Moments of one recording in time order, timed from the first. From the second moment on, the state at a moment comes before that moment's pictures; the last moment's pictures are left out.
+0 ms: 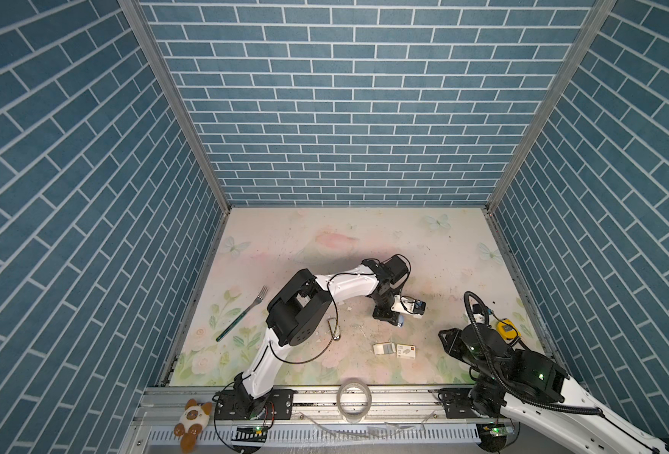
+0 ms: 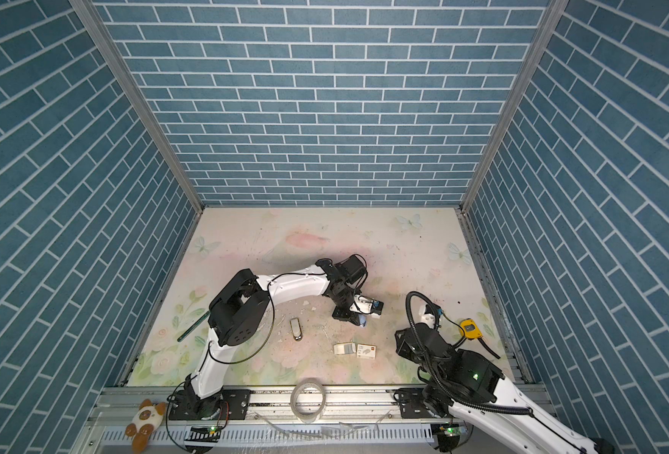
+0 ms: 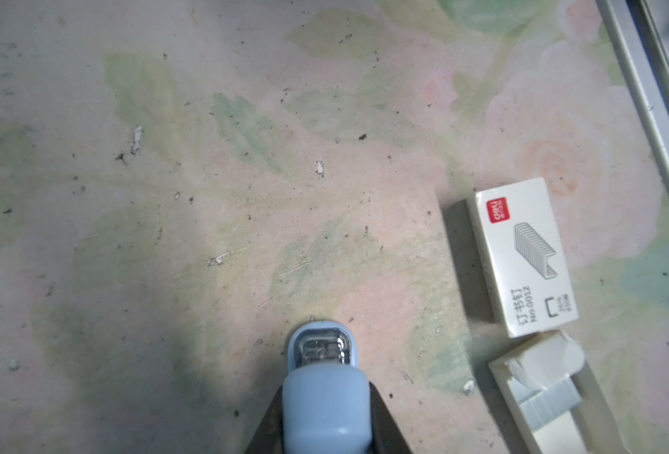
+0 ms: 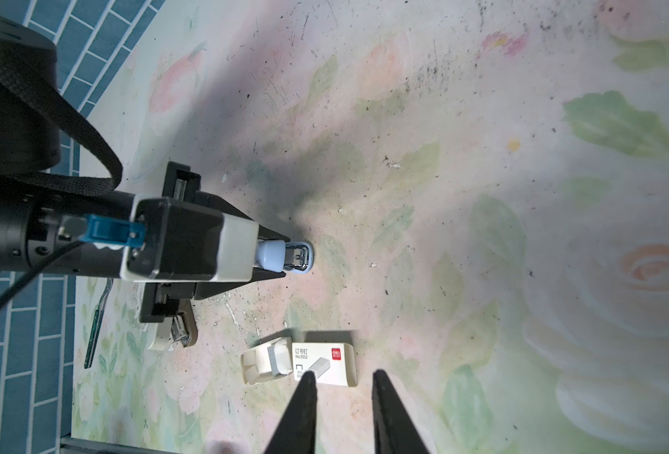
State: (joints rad) left arm -0.92 2.16 1.60 -0.76 0.45 0.95; right arm 0.97 0.36 0.49 -0.97 0.28 1.18
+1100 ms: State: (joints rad) left arm -0.80 1.80 1.30 -0.67 0.56 0.79; right arm 0.70 1.10 0.46 -0.04 -0.38 1.04
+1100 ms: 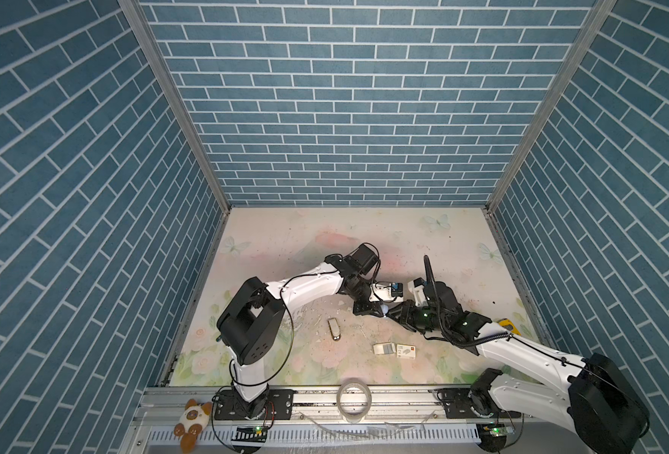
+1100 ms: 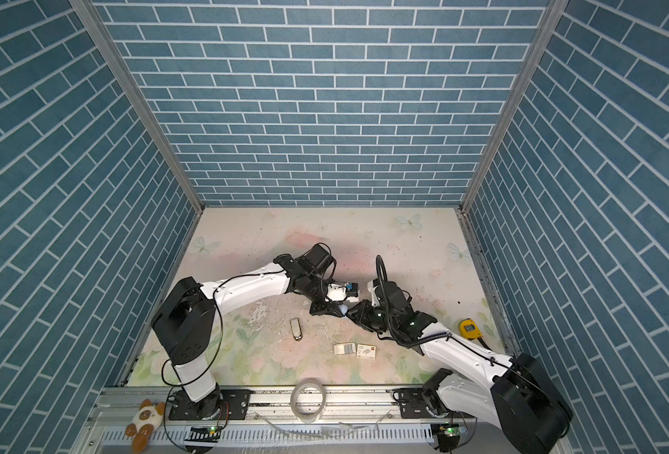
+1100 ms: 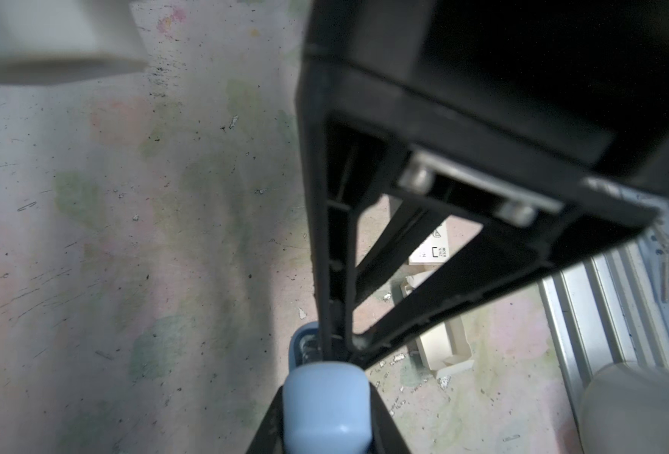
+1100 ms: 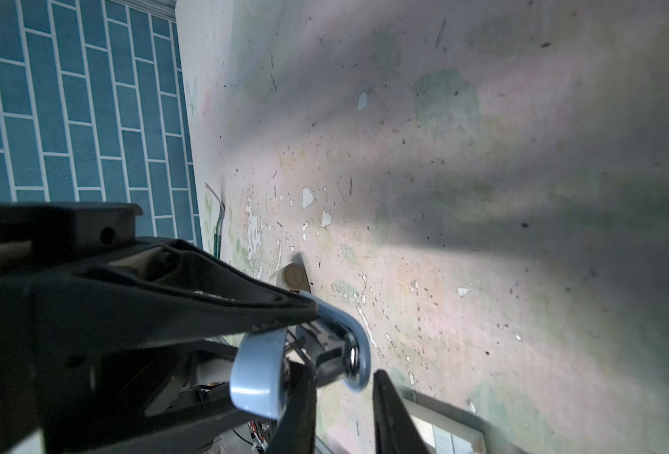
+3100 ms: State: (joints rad) left arm -0.77 1.75 1.31 -0.55 0.72 0.57; right arm 0.67 1.17 0.37 0.17 -0.43 1.05
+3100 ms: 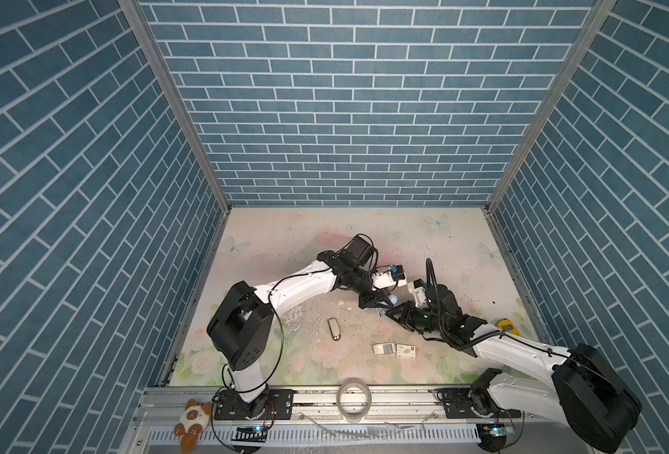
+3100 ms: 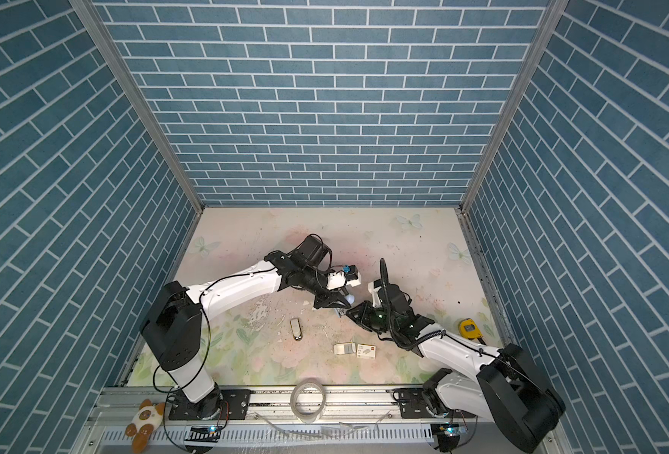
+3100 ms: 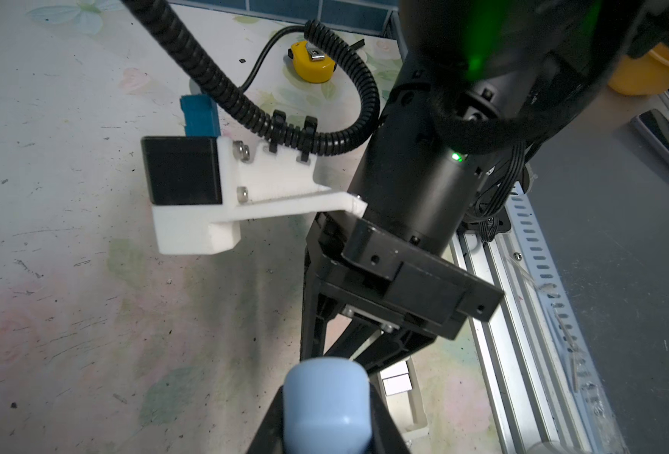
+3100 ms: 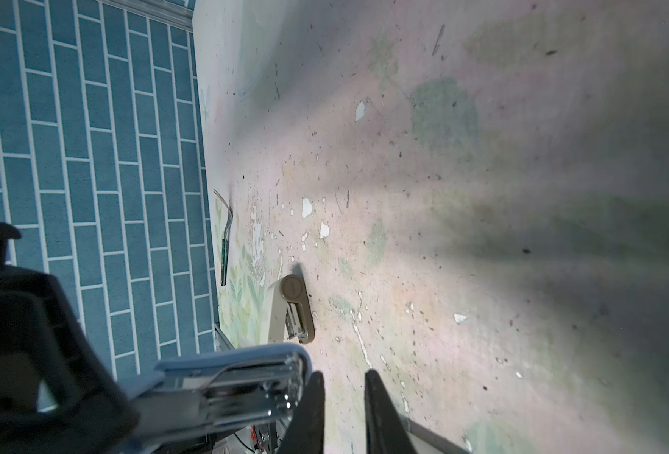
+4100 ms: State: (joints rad) left arm -0.61 1.89 1.48 -0.59 1.18 0.36; right arm 0.67 0.80 0.42 -0.02 -0.44 0.71
